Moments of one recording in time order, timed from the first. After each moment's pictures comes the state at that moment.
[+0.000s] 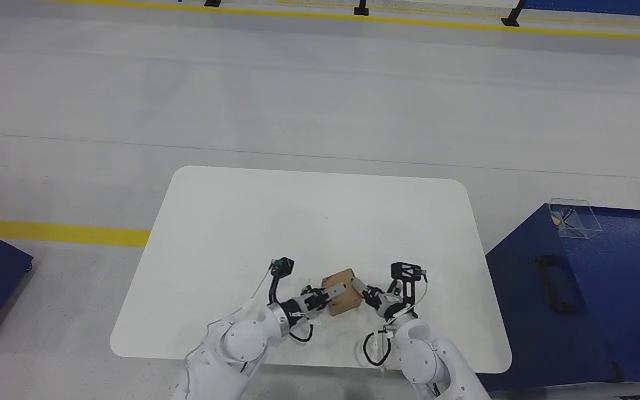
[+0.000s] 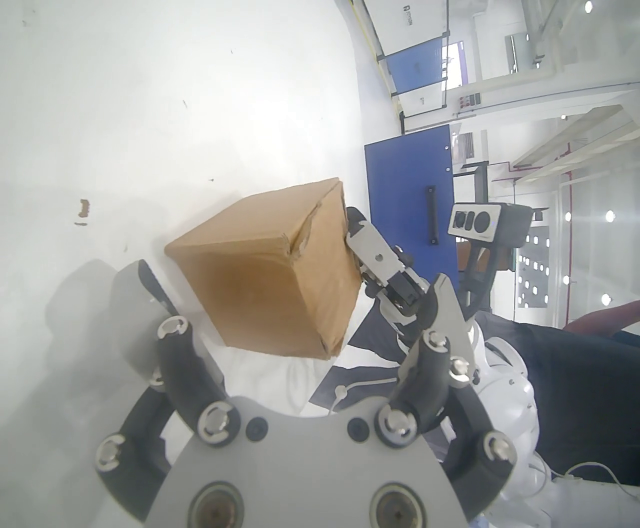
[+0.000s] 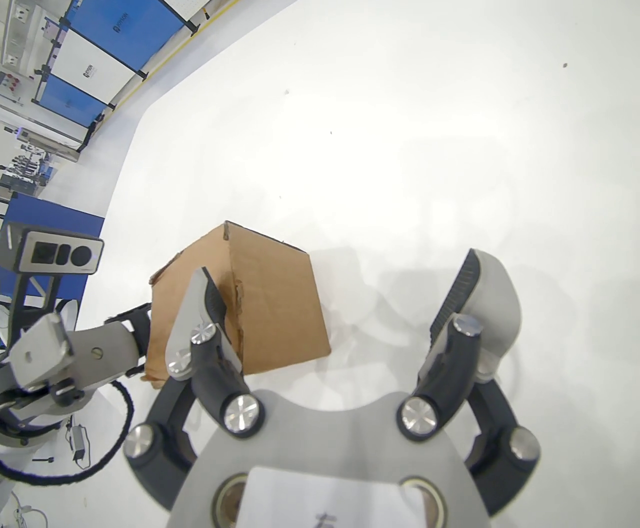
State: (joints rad) left arm 1.16 -1.39 -1.00 -1.24 0.26 -0.23 -0.44; right arm -1.47 -1.36 1.29 -1.53 -0.85 0.08 0.23
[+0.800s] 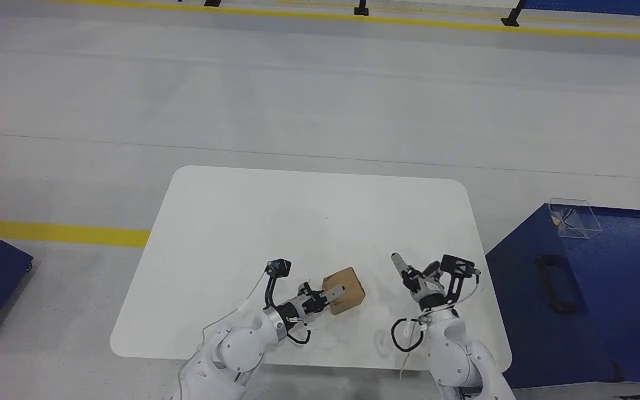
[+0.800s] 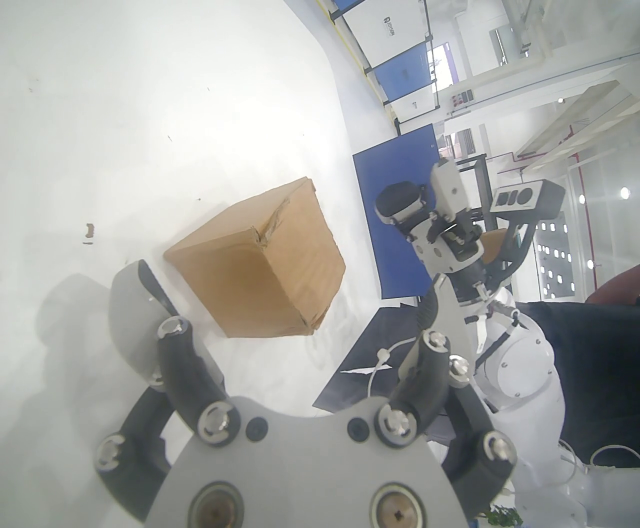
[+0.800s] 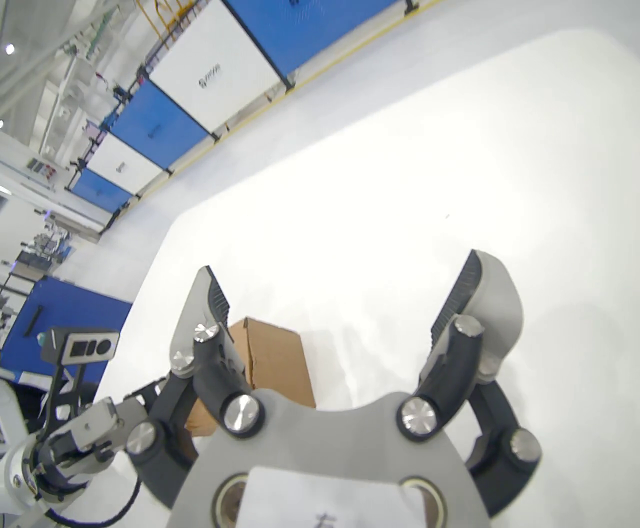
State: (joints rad) left arm 1.21 -1.37 -1.02 -1.32 0.35 -0.27 -0.39; right arm -1.57 -1.34 1.48 -1.67 -0.81 0.02 -0.02
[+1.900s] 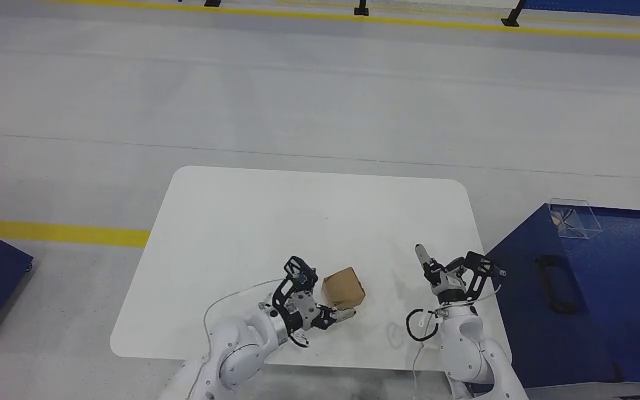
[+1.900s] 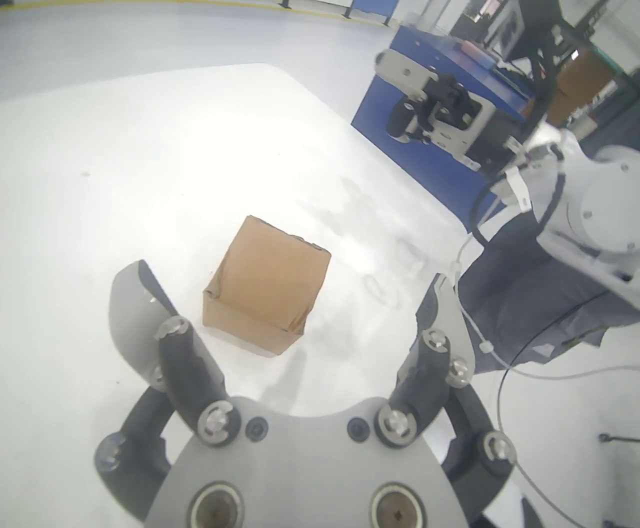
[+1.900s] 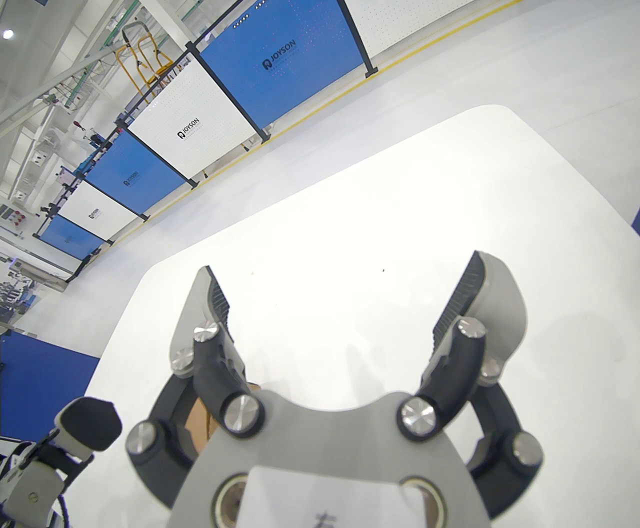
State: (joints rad) left arm 1.25 -1.31 -1.03 -1.54 1.09 -0.54 -0.25; right arm -1.55 -1.34 1.52 -1.65 -0.82 0.05 -0.05
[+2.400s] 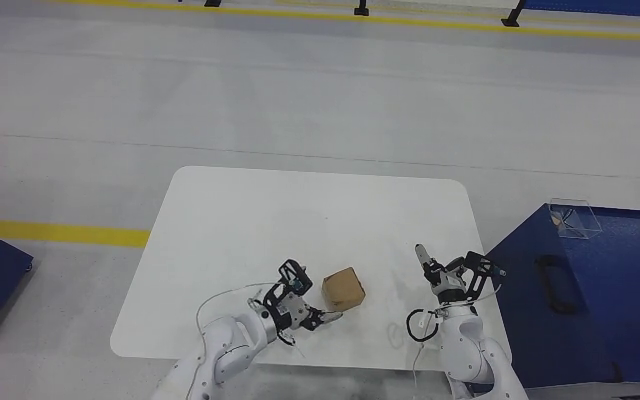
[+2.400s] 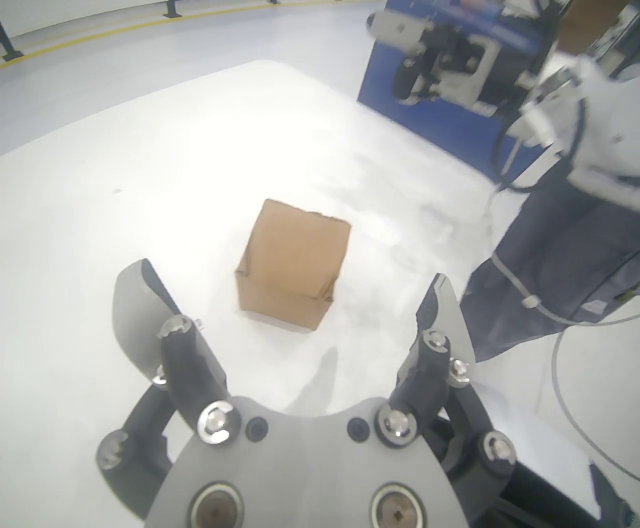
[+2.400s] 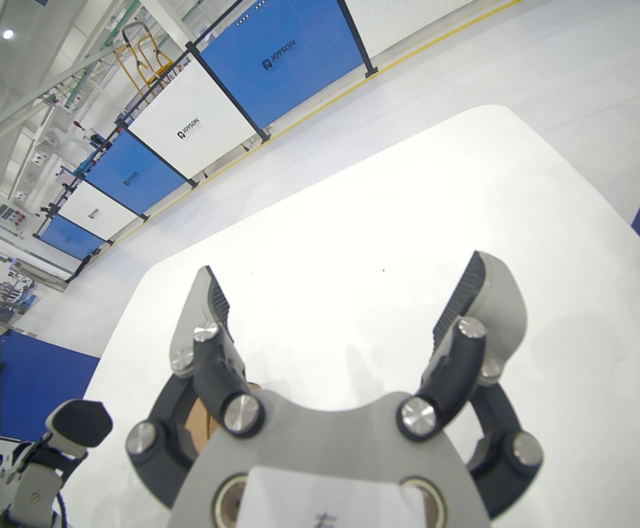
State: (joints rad) left arm 1.23 -1.29 -1.05 -1.49 1.27 -0.53 -0.19; right arm -1.55 -1.34 1.52 -1.65 -0.82 0.05 -0.05
